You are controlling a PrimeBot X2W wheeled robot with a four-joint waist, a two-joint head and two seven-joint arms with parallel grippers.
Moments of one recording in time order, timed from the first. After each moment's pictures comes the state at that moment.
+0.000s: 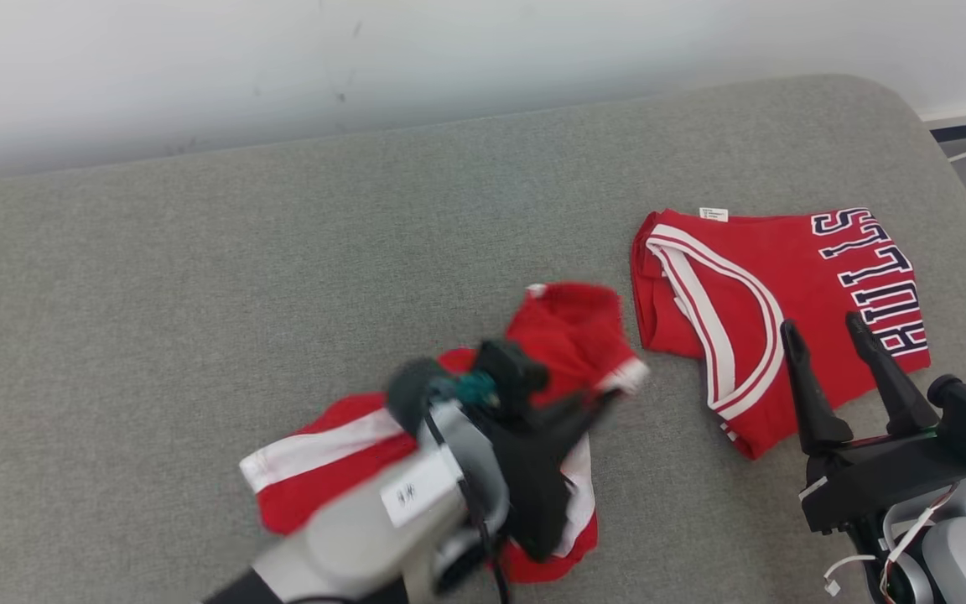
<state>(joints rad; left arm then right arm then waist) -0.88 0.05 -1.28 0.67 -0.84 -0.10 -0.15 -0.14 -0.34 0.18 0.04 0.53 -0.06 -0.14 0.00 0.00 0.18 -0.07</state>
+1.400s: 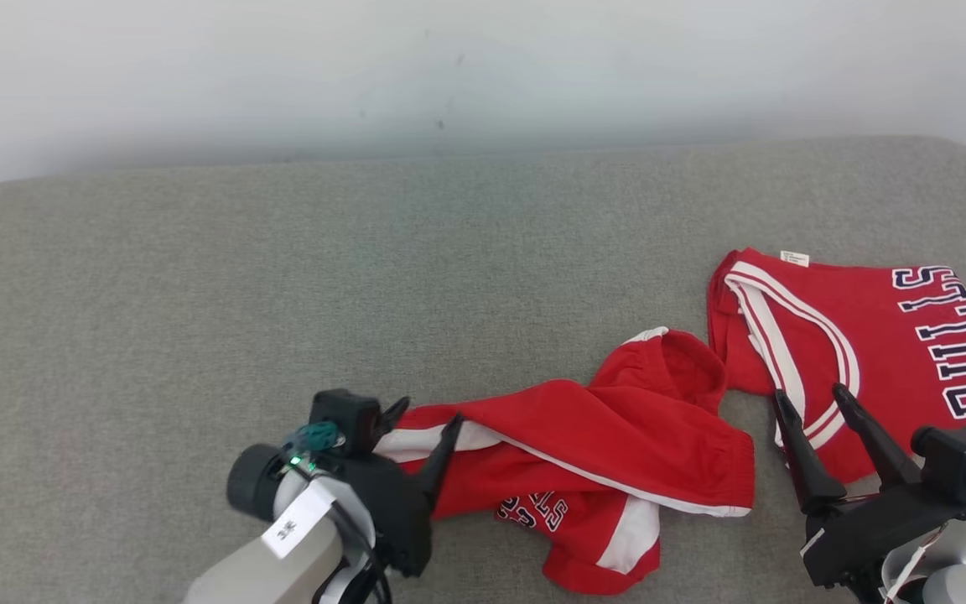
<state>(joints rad) -0.70 0.21 -1.22 0.65 -0.94 0.11 -0.19 -0.06 -0.34 0.20 0.10 0.57 -0.03 -0.09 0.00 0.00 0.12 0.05</state>
